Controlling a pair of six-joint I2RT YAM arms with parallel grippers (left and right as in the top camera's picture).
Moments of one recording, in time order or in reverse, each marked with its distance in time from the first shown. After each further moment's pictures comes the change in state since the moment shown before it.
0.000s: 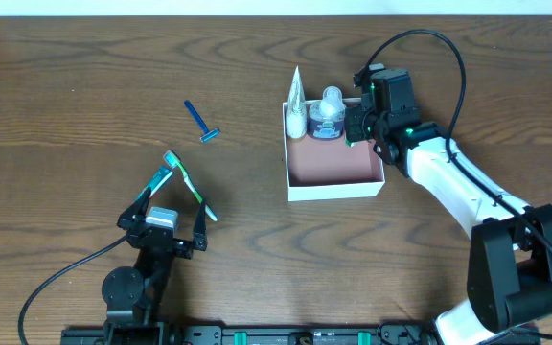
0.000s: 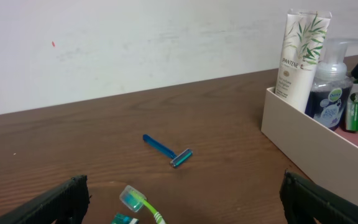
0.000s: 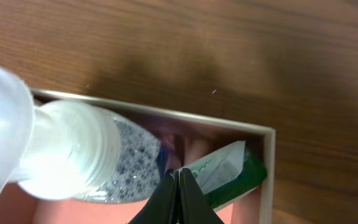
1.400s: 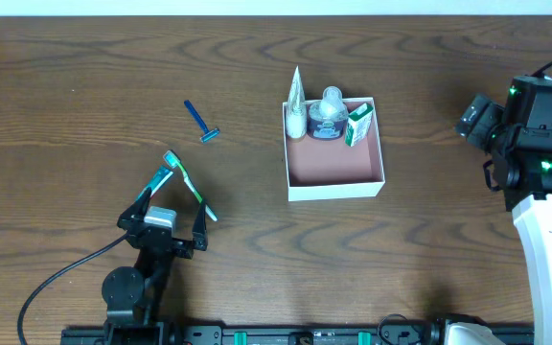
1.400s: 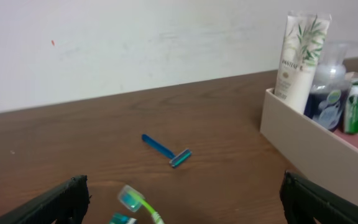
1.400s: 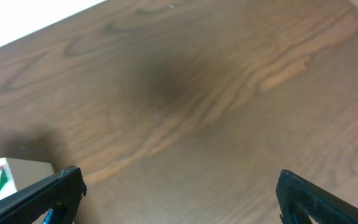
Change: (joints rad) left arm 0.000 0.000 0.000 -0.001 0.001 -0.039; right arm -0.388 -0.465 0.040 -0.493 0.322 0.223
